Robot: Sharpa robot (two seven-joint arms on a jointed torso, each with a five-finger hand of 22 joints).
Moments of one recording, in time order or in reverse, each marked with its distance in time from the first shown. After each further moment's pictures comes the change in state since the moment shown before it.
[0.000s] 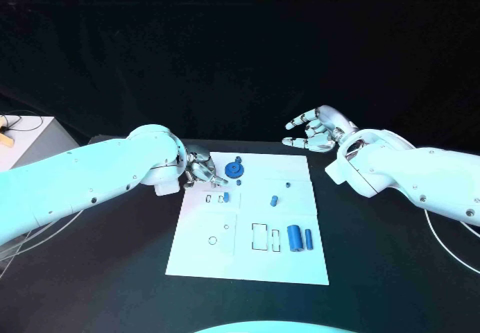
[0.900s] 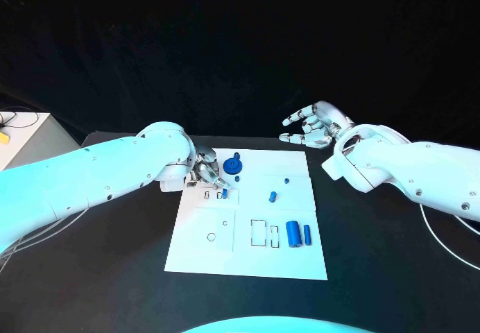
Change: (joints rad) left arm 0.000 0.068 -0.012 -0.042 -0.054 0.076 -0.033; left_hand -0.005 0.005 0.000 0.000 0.000 -0.004 0.004 0.001 0.004 -0.011 -0.003 -0.006 -0.014 0.000 0.000 0.000 0.000 0.000 -0.004 0.004 0.000 -0.004; right arm 0.001 0.009 0.000 -0.002 0.015 0.005 -0.006; right_hand 0.000 0.000 0.000 0.000 0.000 0.000 0.000 0.000 0.000 0.000 0.000 0.000 0.000 0.000 0.000 0.000 0.000 0.000 0.000 0.000 0.000 0.000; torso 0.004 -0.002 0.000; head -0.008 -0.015
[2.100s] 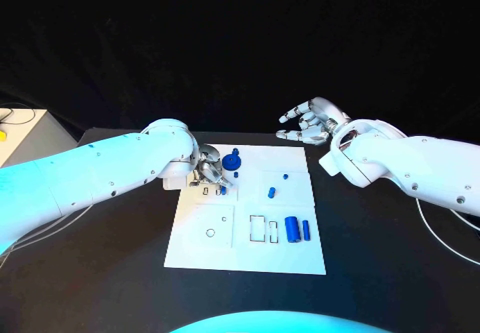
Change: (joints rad) left arm -0.002 0.024 -0.007 -0.012 0.026 0.031 -0.001; left_hand 0.012 0.020 -0.003 -0.003 0.000 -0.010 -0.004 0.012 0.017 -0.014 0.000 -0.006 -0.011 0.000 0.000 0.000 0.000 0.000 -0.004 0.004 0.000 0.003; right arm 0.000 0.011 0.000 -0.006 0.001 0.016 -0.013; right_hand 0.000 0.000 0.000 0.000 0.004 0.000 0.000 0.000 0.000 0.000 0.000 0.000 0.000 0.000 0.000 0.000 0.000 0.000 0.000 0.000 0.000 0.000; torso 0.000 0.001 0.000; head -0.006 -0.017
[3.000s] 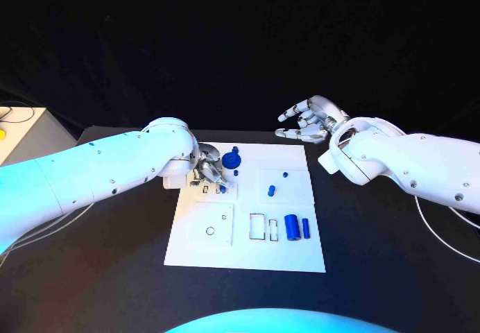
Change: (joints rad) left arm -0.002 0.006 -0.003 -0.010 0.014 0.011 0.000; left_hand 0.048 0.016 0.035 -0.004 0.000 -0.007 0.000 0.000 0.013 -0.007 0.000 0.000 -0.006 0.000 0.000 0.000 0.000 0.000 -0.007 0.000 0.000 -0.002; right arm 0.000 0.005 0.000 -0.005 0.000 0.009 -0.002; right_hand -0.004 0.004 0.003 0.003 0.000 0.000 0.000 0.000 0.000 0.000 0.000 0.000 0.000 0.000 0.000 0.000 0.000 0.000 0.000 0.000 0.000 0.000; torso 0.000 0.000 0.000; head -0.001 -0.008
